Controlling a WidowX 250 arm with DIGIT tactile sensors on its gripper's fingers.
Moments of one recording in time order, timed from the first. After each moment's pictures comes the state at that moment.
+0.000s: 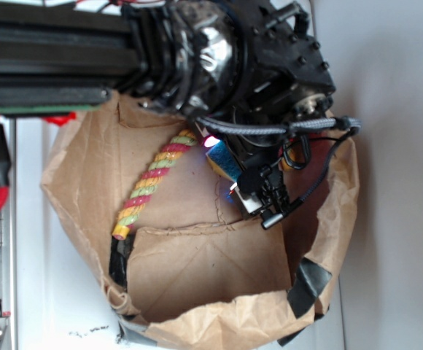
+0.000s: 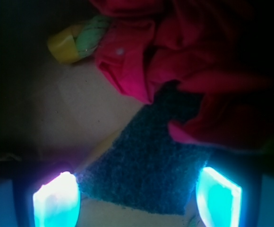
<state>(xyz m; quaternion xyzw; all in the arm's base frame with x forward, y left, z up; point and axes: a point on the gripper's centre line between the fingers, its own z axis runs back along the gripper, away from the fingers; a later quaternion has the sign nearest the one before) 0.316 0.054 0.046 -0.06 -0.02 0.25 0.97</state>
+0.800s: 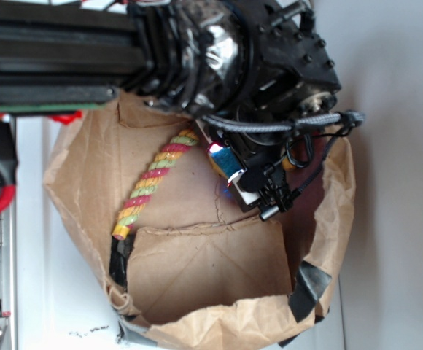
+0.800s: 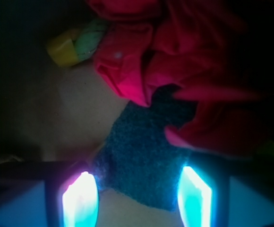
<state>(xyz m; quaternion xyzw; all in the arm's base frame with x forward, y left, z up) 0.318 0.054 0.047 -0.06 -0.02 0.25 0.97</state>
